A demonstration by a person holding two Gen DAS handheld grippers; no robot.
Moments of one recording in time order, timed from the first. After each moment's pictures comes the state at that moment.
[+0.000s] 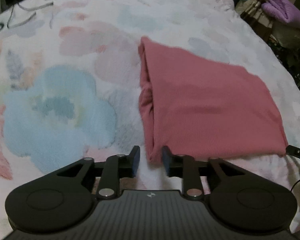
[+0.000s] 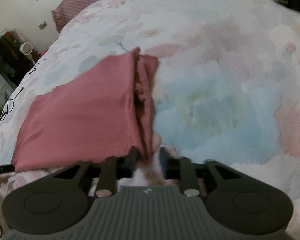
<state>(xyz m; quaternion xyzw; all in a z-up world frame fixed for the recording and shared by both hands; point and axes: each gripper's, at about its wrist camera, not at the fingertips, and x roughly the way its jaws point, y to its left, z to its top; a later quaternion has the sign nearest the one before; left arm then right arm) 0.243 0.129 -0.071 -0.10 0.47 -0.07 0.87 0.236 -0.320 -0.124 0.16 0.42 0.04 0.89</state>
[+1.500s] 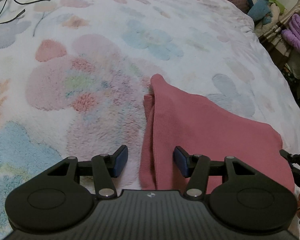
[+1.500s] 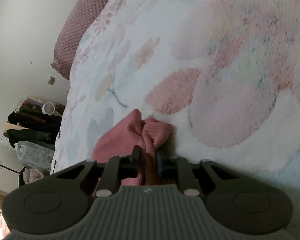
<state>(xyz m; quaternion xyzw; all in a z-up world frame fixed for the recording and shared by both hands) 0.368 0.145 -0.103 -0.17 0.47 -0.04 0.87 0.421 -0.369 -0.181 0.43 0.39 0.08 0.81</state>
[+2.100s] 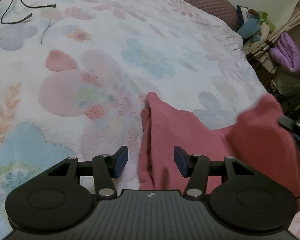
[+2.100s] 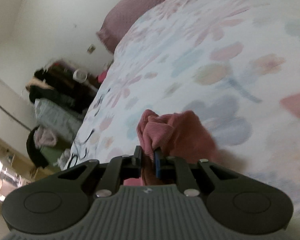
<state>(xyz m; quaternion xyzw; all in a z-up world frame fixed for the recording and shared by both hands) 0.343 0.174 -0.078 -0.22 0.42 -0.06 0.88 0.428 -0.179 -0.033 0.32 0.38 0.20 0.84</state>
